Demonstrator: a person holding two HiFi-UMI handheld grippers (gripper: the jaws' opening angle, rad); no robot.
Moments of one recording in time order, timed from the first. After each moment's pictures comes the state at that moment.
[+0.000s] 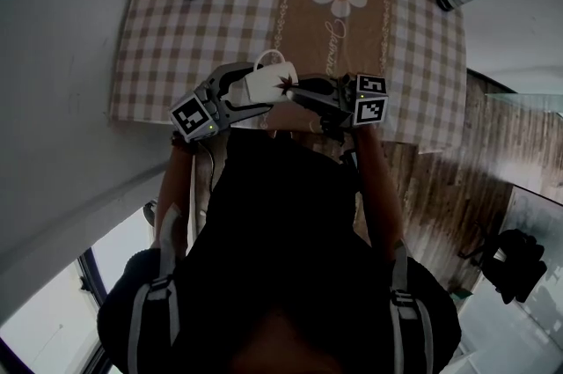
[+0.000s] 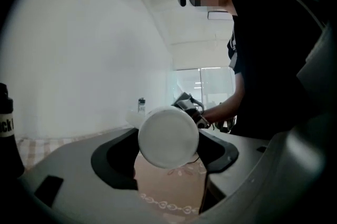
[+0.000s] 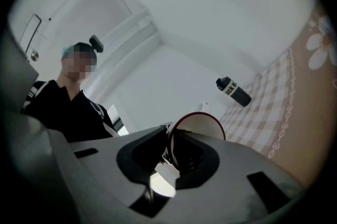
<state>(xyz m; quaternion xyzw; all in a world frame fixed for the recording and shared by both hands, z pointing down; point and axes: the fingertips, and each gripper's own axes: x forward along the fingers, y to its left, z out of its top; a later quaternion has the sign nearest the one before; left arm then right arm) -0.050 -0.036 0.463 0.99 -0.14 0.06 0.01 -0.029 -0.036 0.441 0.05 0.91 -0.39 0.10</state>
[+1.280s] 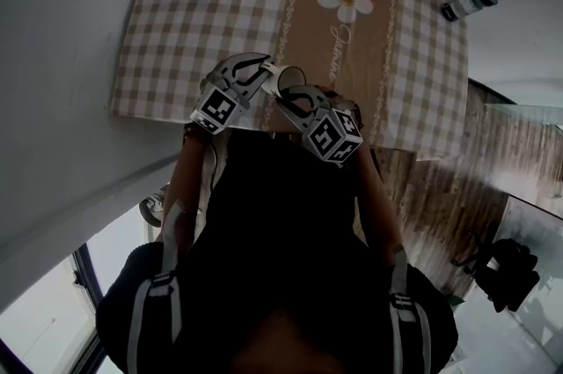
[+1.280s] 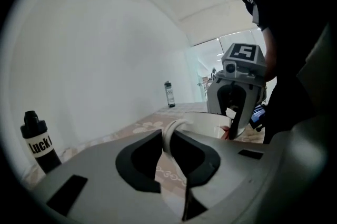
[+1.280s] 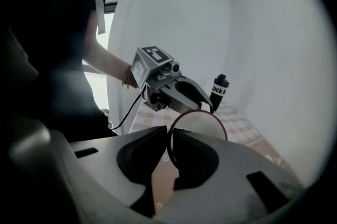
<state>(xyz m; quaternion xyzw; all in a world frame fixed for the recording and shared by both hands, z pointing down) -0.061 -0.101 0.503 0.94 -0.30 0.17 -0.05 -0.057 -0.024 0.520 -0.10 0.95 0.08 -0.30</state>
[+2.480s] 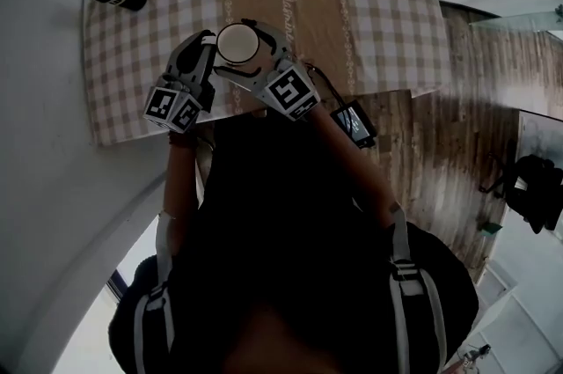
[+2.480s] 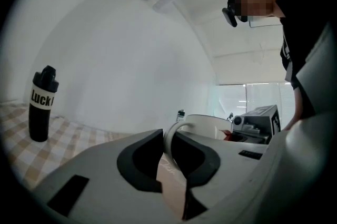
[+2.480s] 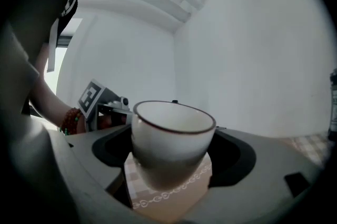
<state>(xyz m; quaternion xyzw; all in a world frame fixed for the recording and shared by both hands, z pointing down) -0.065 -0.123 0.466 0.92 -0.36 -0.04 0.12 -0.041 -0.095 0.467 -0.33 0.94 -0.03 -0.05</state>
